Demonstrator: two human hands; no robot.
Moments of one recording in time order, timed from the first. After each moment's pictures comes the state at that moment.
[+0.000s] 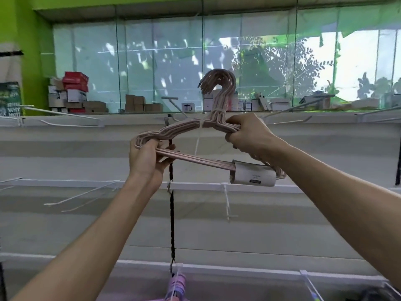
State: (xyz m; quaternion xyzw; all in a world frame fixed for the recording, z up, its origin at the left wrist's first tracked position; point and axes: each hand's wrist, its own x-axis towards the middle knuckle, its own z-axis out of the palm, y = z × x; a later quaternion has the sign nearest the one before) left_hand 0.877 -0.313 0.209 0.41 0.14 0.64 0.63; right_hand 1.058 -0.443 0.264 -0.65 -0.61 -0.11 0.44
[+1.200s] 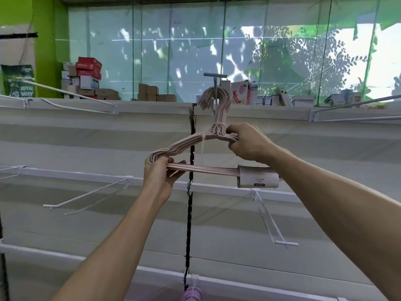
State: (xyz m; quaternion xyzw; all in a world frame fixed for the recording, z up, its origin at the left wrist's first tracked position) left_hand 0.879 -0.170 0.154 0.36 0.16 0.62 0.68; right_hand 1.058 -0.284 0.245 -0.69 -0.64 -0.14 0.32
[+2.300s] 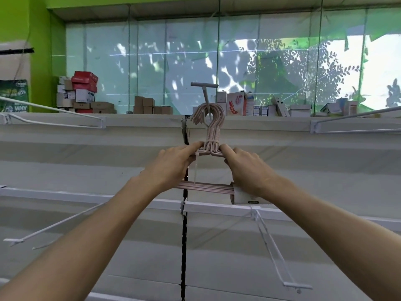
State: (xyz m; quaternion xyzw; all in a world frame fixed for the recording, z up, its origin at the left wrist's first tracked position) left_hand 0.902 -0.163 0.216 0.88 0.26 0.38 -0.12; right_hand 1.090 -0.252 0.211 -0.65 -0.65 -0.34 0.18
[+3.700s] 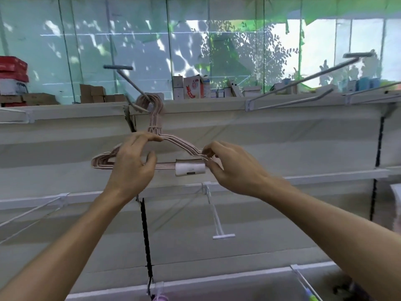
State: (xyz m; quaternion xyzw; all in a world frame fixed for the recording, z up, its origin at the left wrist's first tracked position) left_hand 0.934 -0.214 0.177 0.82 0.13 0.56 0.01; right_hand 1.117 -0.376 0.182 -0.68 -0.63 -0.26 0.28
